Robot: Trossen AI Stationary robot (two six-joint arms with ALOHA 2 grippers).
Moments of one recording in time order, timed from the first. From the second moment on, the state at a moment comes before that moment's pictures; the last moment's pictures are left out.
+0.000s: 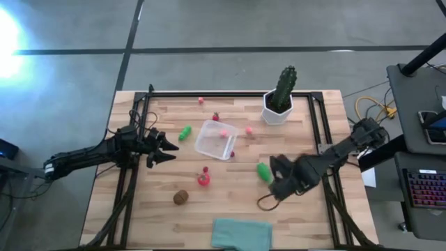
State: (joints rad) left arm 0.30 0.18 0.06 -0.08 0.43 -0.54; right arm 0.53 1.57 1.34 -1.47 0.17 1.51
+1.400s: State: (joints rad) left arm 0.30 0.18 0.06 -0.08 0.43 -0.54; right arm 0.51 1.50 0.95 -1.09 0.13 0.68
